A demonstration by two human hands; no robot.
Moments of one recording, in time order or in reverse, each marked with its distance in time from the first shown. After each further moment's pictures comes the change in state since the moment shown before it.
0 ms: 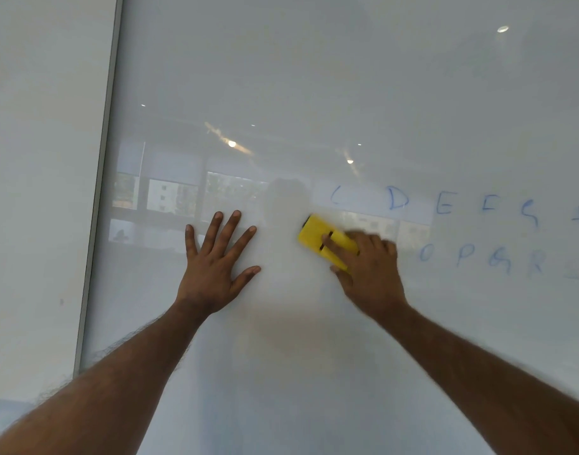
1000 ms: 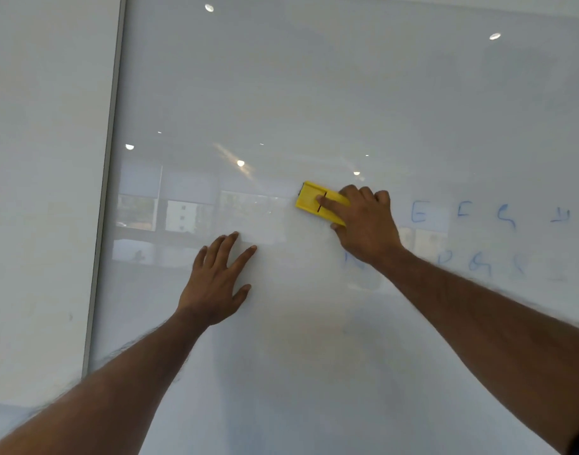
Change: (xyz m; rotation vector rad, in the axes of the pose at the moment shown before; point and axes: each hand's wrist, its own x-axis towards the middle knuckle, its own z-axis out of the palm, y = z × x) left_hand 0.012 0.039 -0.039 0.028 -0.226 -0.042; right_hand 0.075 0.060 -0.037 -0.080 -0.007 -0.005
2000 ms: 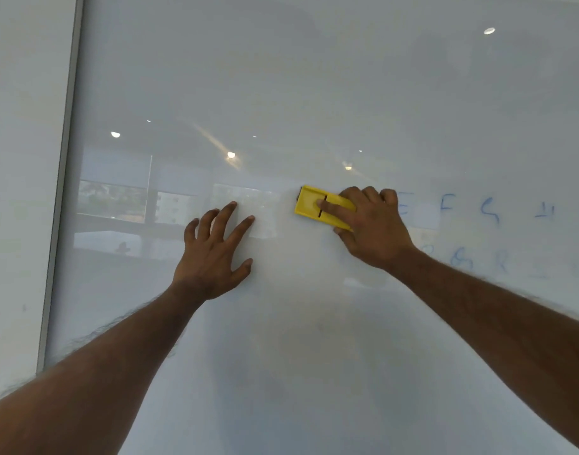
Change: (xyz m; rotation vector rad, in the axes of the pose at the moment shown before) left_hand 0.041 0.041 -0.004 0.006 0.106 -0.004; right_hand -0.033 0.048 0.001 -0.009 -0.006 -0.114
